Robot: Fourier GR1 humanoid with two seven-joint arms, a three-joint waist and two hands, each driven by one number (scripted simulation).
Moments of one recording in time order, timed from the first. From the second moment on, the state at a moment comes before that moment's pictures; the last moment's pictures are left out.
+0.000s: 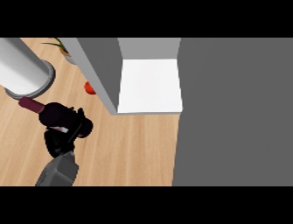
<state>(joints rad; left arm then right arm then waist) -0.30 0.02 0.27 -0.74 0.49 0.36 -0.66 0.13 -0.18 0.30 -2.52 -0.10 0.03 0.47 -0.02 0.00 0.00</state>
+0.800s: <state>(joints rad) -0.12 0.06 0.04 -0.92 0.41 -0.06 -0.74 0.14 -0.17 0.29 -2.51 -0.10 0.04 0.44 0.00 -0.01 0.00</state>
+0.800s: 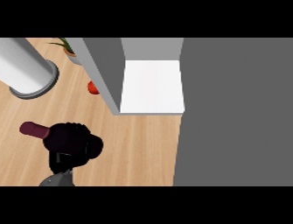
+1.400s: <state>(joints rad) 0.04 0.03 -0.16 -1.45 0.36 0.02 -0.46 0.13 -0.16 0.28 -2.51 -0.10 0.04 0.46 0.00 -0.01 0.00</state>
